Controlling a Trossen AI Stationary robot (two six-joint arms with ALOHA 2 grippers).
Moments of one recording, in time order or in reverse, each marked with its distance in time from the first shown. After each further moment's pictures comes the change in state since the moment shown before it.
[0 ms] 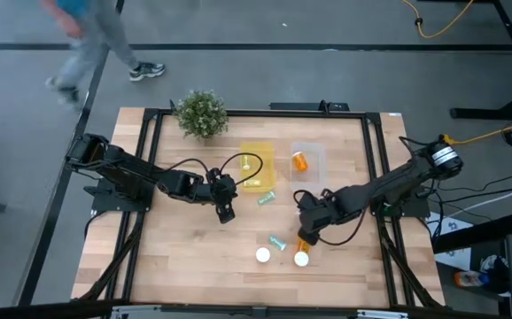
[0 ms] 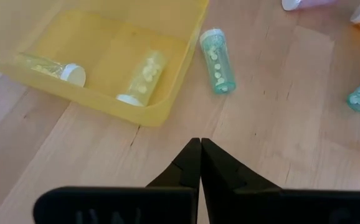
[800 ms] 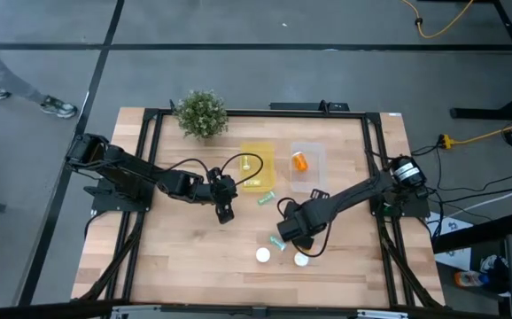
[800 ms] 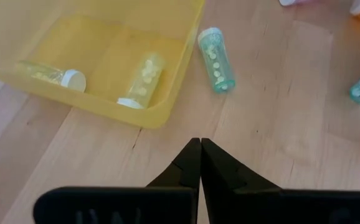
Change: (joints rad) left arm 0.000 0.000 0.000 0.000 0.000 0.046; right arm -0.003 0.357 0.443 -0.549 -0.013 -0.133
